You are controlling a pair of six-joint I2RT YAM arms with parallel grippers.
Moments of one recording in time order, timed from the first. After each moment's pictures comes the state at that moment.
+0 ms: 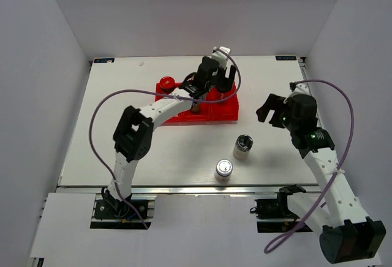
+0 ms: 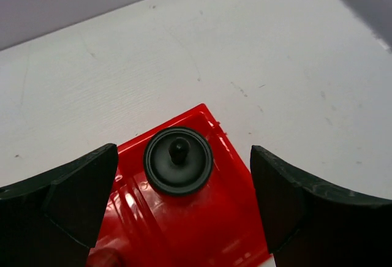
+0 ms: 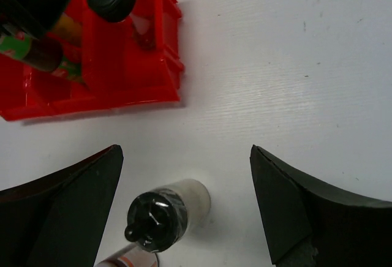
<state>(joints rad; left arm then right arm) -0.73 2.15 1.79 0.07 -0.18 -0.12 0.14 0.92 0.85 -0.44 -0.07 0.36</state>
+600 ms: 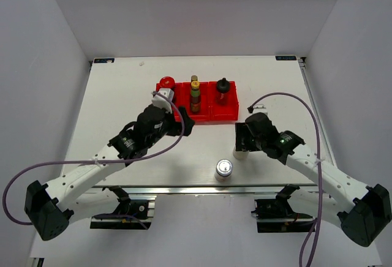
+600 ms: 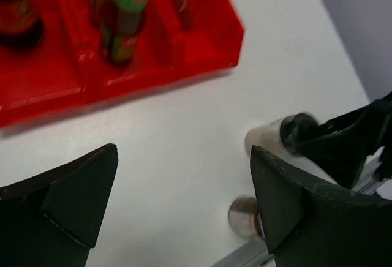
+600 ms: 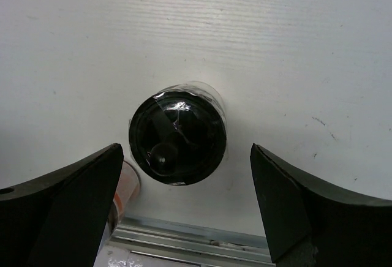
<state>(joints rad) -0.79 1.05 0.88 -0.17 -0.20 -0.48 0.69 0.99 0.78 -0.67 0.25 0.45</state>
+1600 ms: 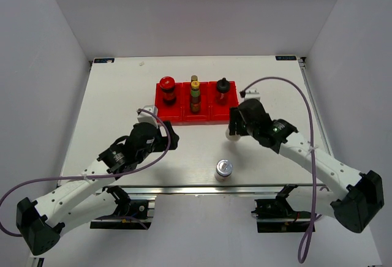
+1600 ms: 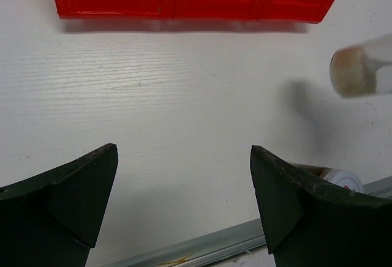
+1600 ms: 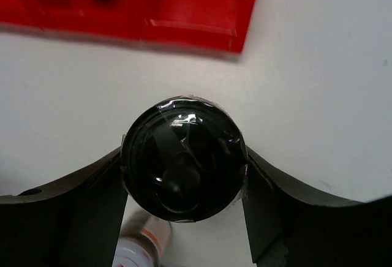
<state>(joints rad) -0.79 0.84 0.69 -0.42 -0.33 -0.65 0.73 1.12 0.90 -0.56 0.32 0.42</state>
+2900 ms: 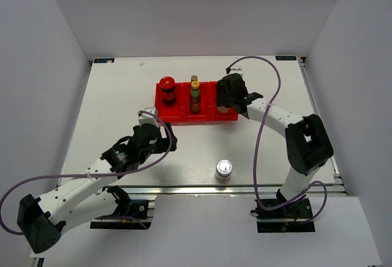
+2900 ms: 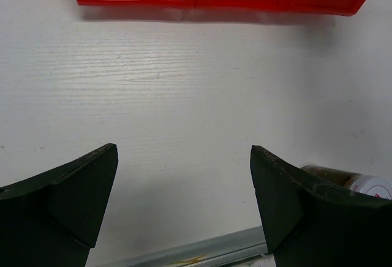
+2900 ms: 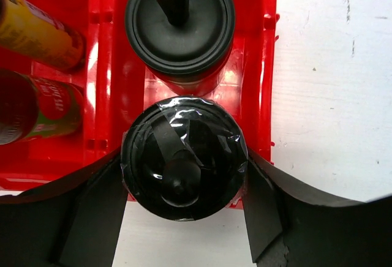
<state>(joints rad) -0.79 0.87 0.66 -0.44 -0.37 -0.66 0.56 1.74 1.23 -0.18 0.29 0.32</state>
